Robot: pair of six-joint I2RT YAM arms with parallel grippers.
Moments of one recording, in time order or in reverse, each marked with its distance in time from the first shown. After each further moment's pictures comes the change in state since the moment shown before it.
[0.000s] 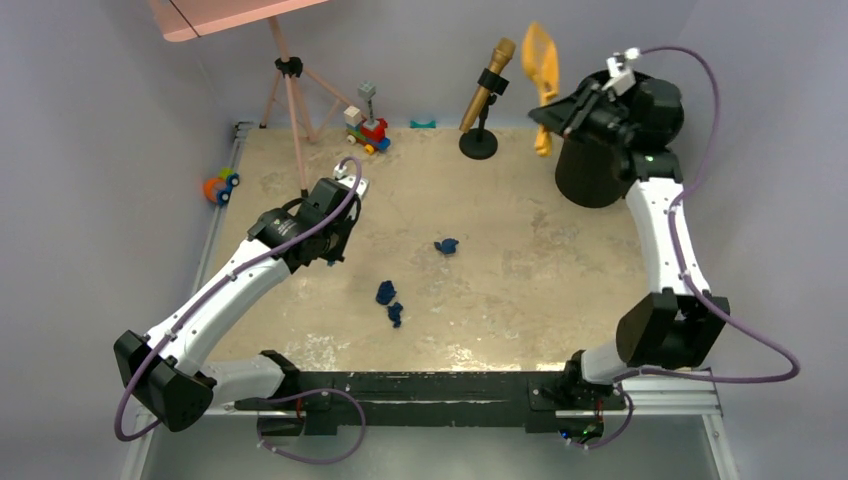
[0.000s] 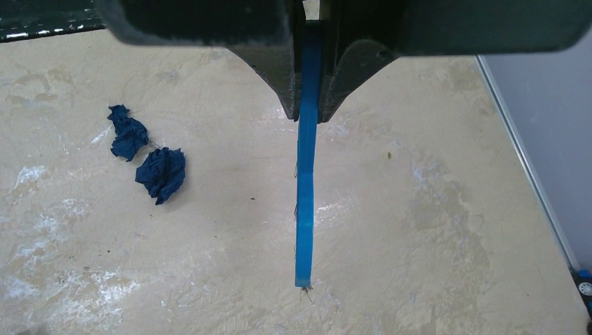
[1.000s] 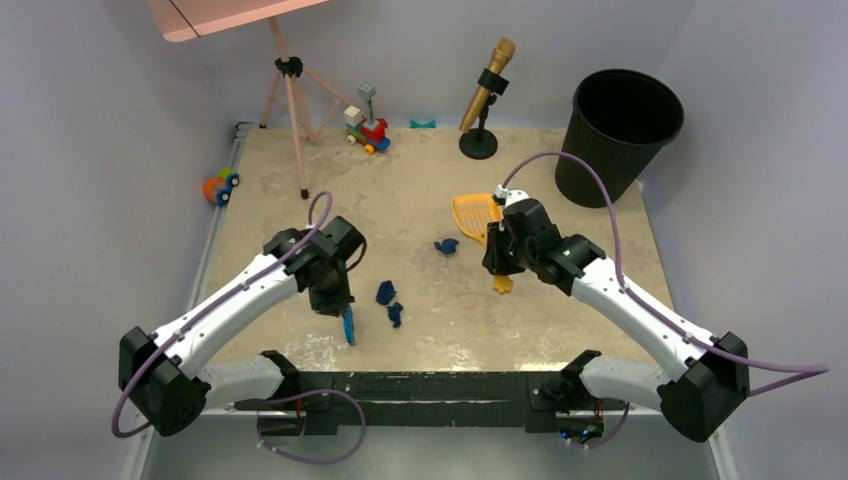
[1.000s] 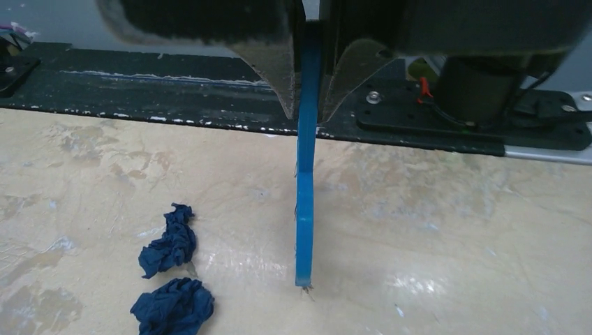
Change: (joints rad) left arm -0.048 -0.054 -0.178 -0.257 0.229 -0.701; right arm 0.799 -0.378 -0.550 -0.565 0.952 -0.440
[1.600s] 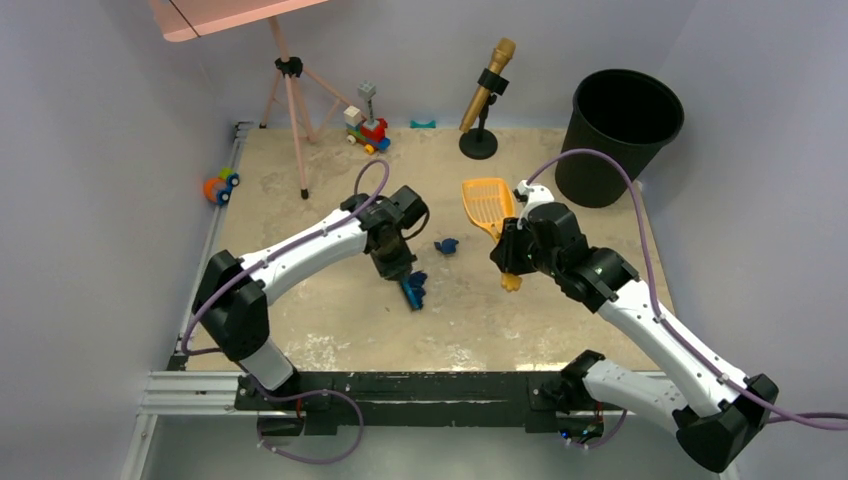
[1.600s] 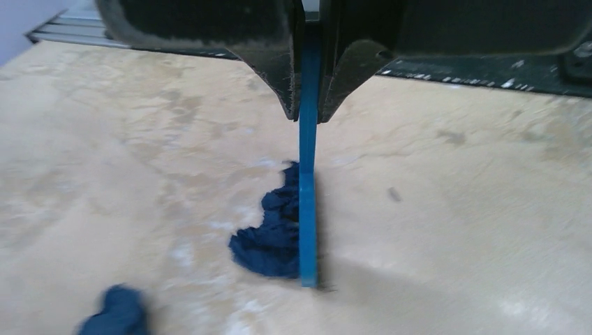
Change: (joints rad) left arm -0.131 0.457 0.267 0.185 0.015 -0.391; right arm 0.000 -0.172 0.019 -0.028 0.003 0.020
